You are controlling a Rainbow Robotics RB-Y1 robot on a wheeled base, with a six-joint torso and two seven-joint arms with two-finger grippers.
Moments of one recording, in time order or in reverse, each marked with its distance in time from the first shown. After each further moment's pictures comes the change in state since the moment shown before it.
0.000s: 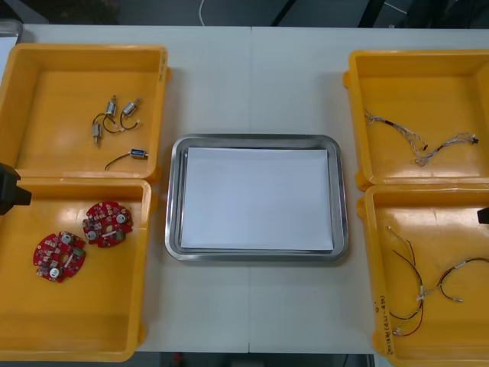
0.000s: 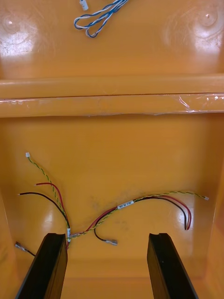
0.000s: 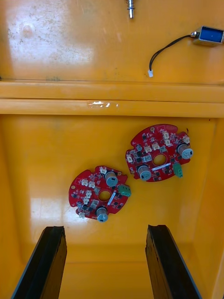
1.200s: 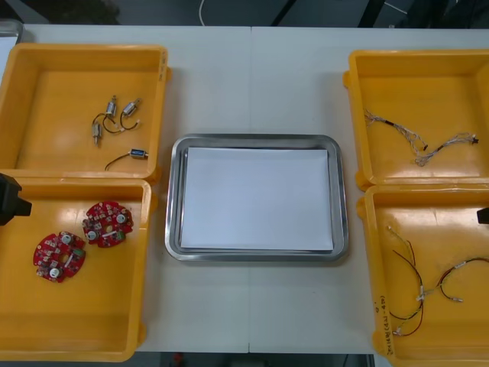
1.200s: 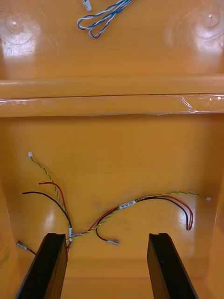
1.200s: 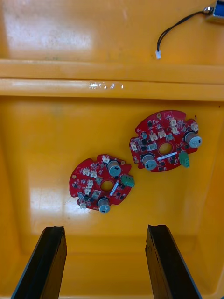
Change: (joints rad) right arm 0.002 0.000 -0.004 -0.002 -0.010 0.000 0.000; left arm 0.036 0.000 -0.009 0.001 0.000 0.000 -0.001
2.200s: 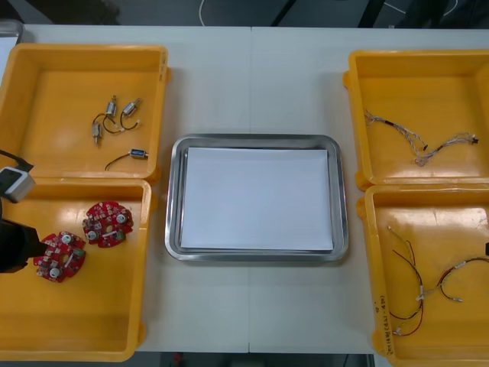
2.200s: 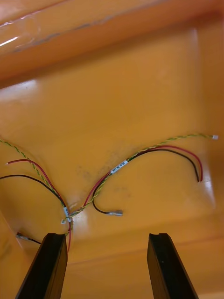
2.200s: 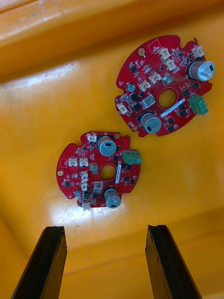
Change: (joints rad) right arm 0.142 0.107 -0.092 -0.020 0.035 0.000 -0.108; left arm 0.235 0.004 -0.082 0.000 -0.048 -0.257 -0.358
